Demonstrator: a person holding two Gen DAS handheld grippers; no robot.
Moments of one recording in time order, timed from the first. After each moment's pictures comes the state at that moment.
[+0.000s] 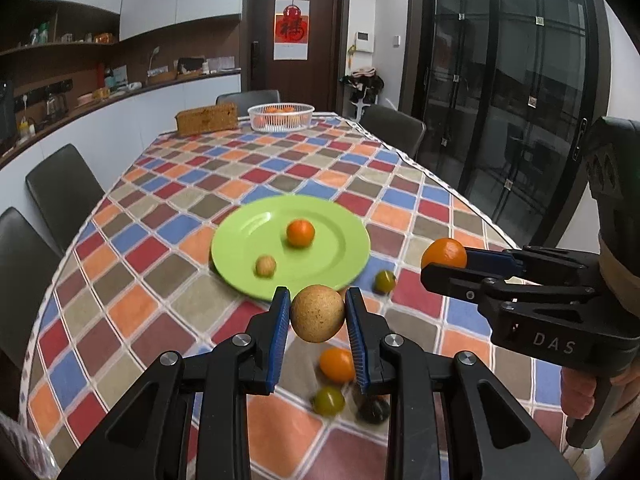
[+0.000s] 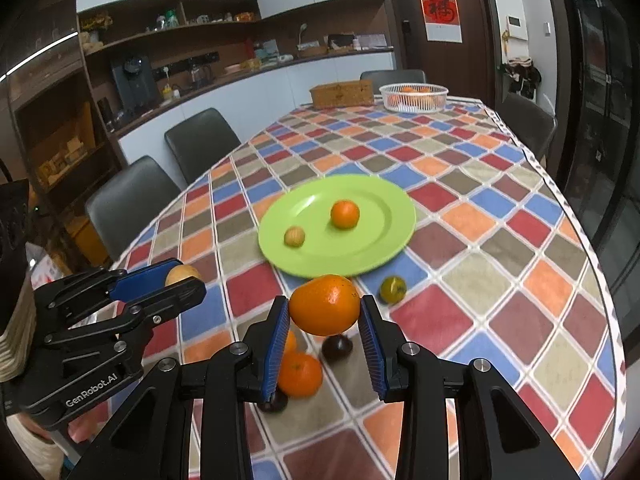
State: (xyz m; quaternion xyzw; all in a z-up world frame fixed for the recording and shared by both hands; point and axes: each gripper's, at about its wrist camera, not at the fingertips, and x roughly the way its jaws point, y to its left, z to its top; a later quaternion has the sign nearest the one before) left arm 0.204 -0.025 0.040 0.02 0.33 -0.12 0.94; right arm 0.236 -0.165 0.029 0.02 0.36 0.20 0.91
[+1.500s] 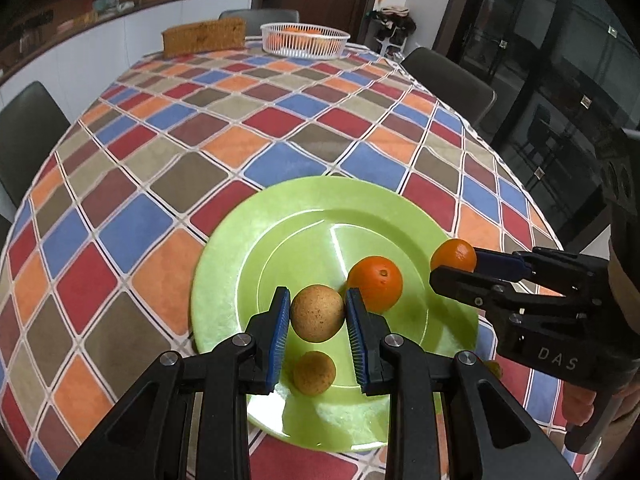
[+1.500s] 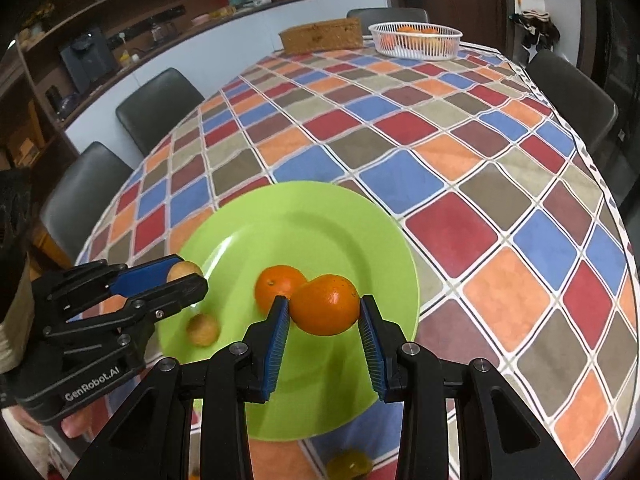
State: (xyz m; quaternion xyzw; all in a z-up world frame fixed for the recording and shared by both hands) left arm 0.412 0.000 -0.030 -0.03 0.47 -0.12 0.88; right arm 0.439 -0.143 -0.030 0.01 0.48 0.18 0.86
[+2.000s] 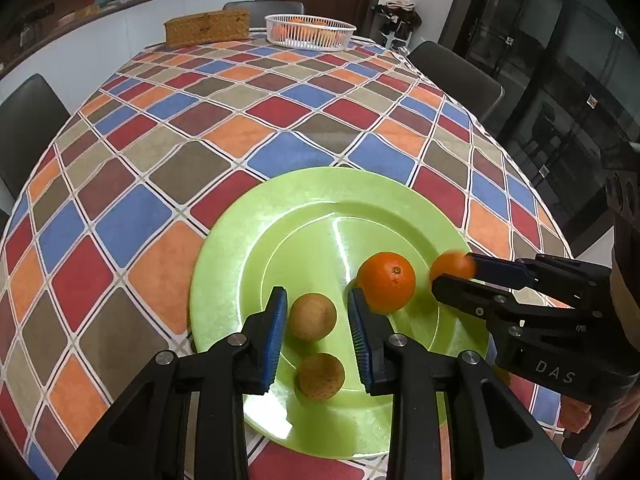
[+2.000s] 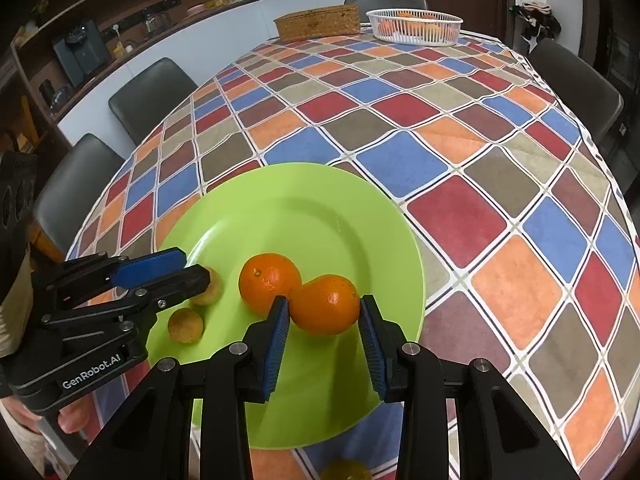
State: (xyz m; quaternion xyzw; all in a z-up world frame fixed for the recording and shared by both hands) left arm 0.417 0.003 -0.038 -0.02 0.48 -0.12 0.87; right arm 0.442 -0.141 -0.043 0.01 0.49 0.18 0.85
